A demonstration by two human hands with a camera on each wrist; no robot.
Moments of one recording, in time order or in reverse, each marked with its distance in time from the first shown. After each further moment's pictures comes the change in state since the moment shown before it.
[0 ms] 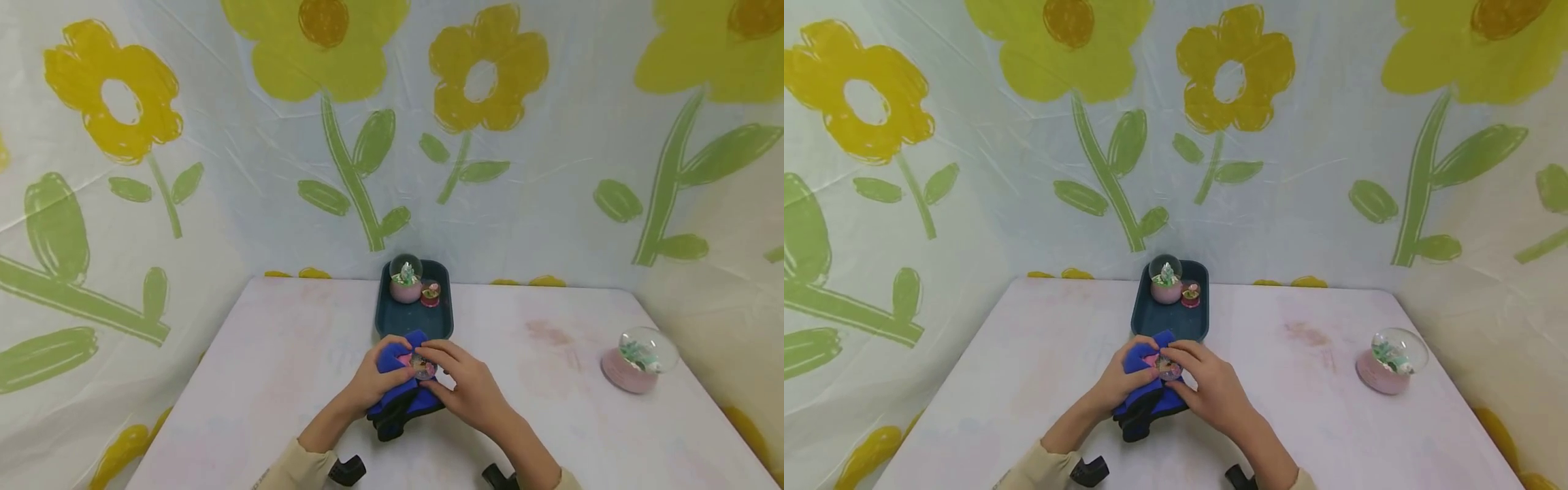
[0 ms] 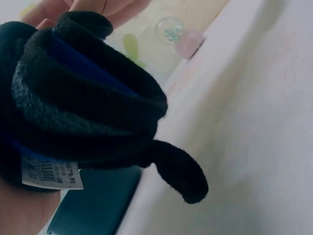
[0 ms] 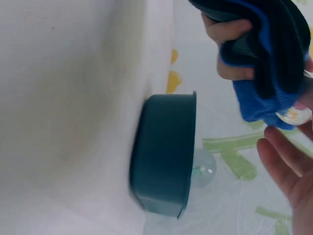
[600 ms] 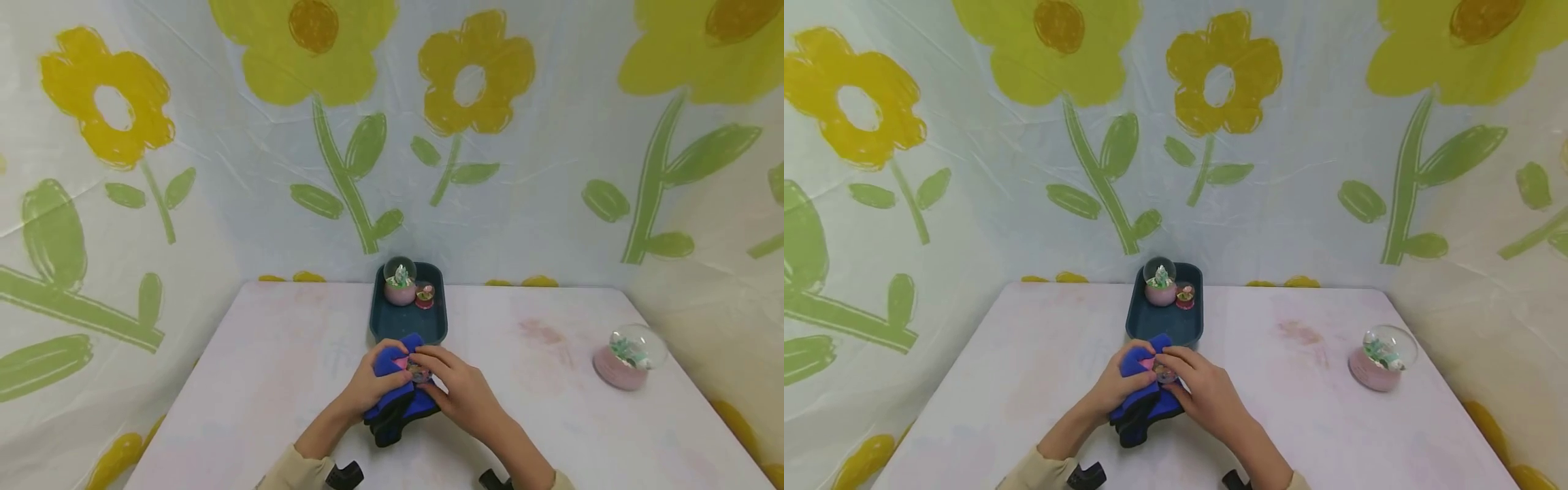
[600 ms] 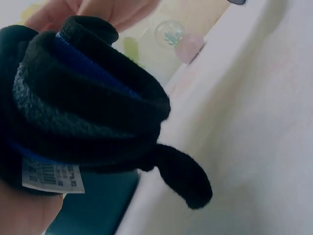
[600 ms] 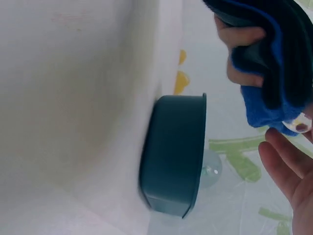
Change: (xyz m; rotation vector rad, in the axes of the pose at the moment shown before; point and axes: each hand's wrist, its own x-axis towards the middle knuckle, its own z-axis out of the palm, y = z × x) left_hand -0.003 -0.007 0.005 -0.024 -0.005 0.007; right_hand -0.010 0.000 0.003 -0.046 -0.019 -0.007
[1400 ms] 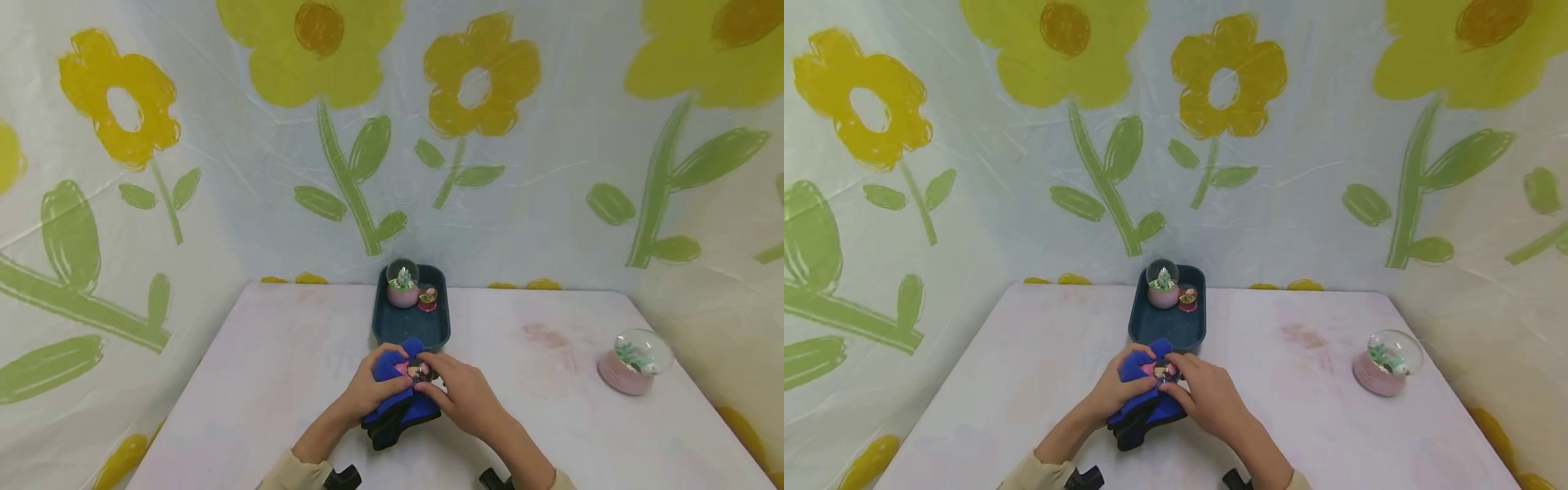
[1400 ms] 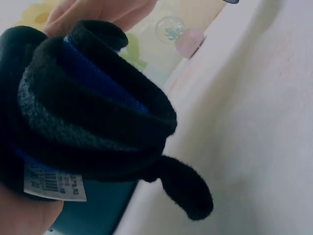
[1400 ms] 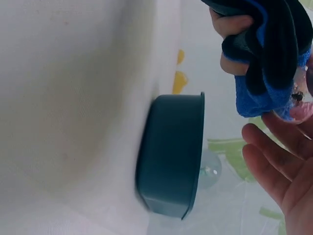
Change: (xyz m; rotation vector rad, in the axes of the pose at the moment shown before) left_hand -0.006 0.006 -0.003 0.046 0.024 -0.054; right_hand 0.003 -0.003 0.003 -0.020 -0.055 0.143
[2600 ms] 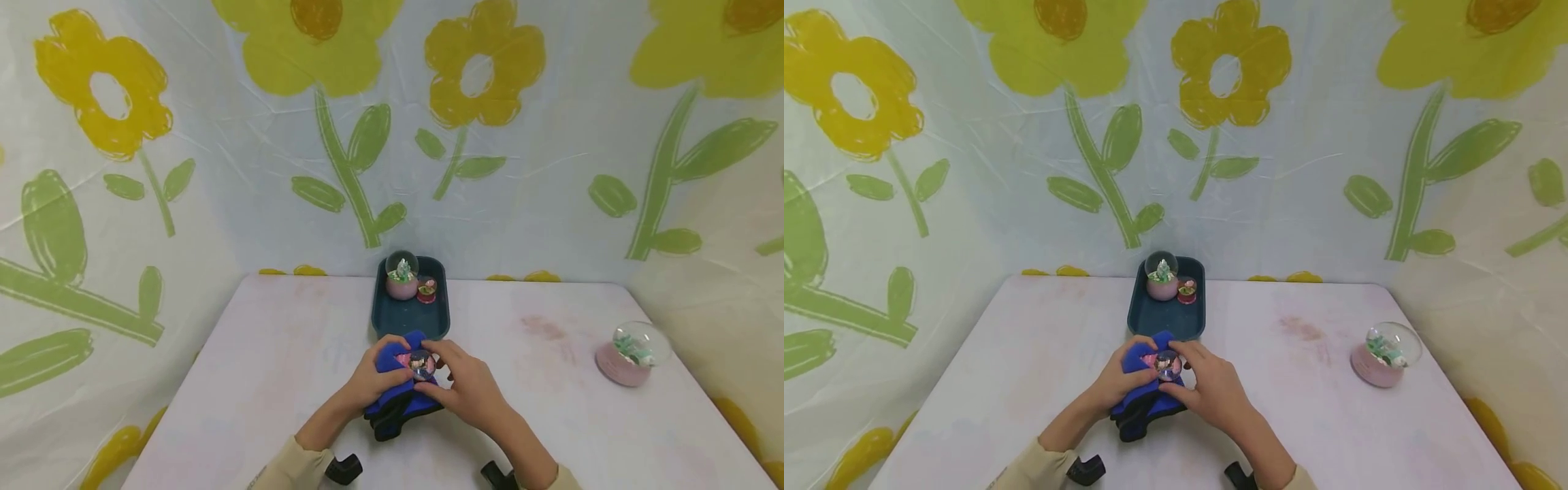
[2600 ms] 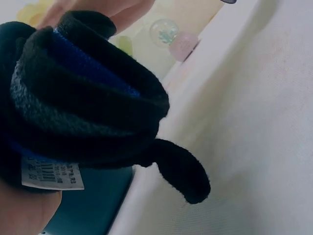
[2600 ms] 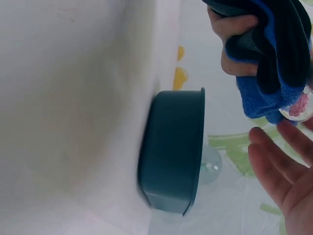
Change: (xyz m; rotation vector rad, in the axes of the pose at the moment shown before) left_hand 0.007 0.010 0.001 -0.019 -0.055 0.002; right_hand 0.003 0.000 -0.007 0.044 0.021 0.046
